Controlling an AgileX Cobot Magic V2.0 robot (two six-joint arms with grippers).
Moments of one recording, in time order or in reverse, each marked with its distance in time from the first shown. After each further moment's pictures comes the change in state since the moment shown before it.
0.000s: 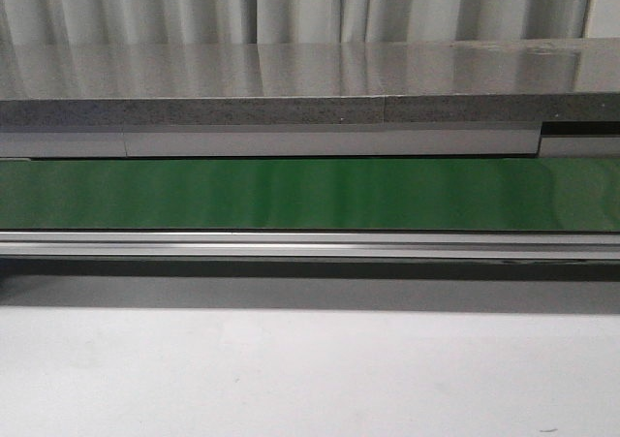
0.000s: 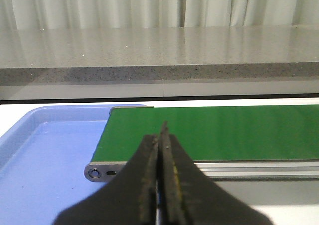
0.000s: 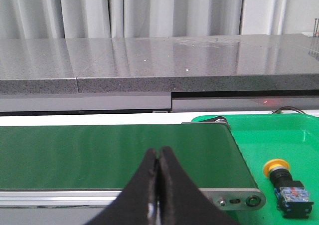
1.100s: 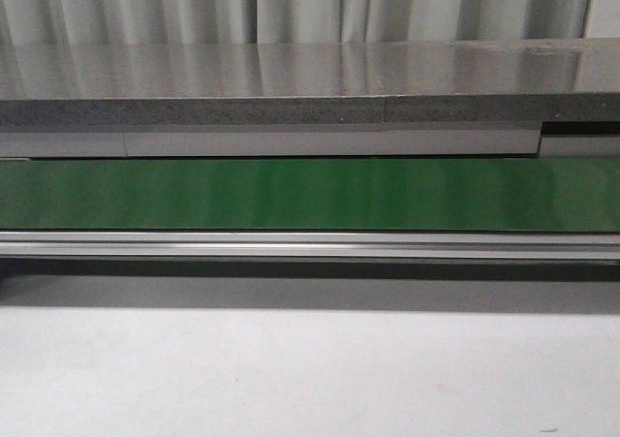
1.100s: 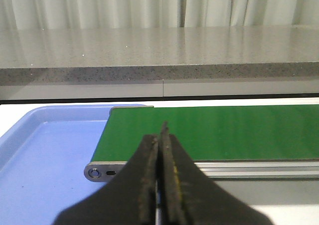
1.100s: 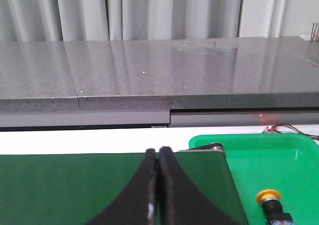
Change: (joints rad) left arm 0.000 0.000 0.000 0.000 0.000 0.000; right arm 0.000 0.250 -0.328 0.000 0.147 0.000
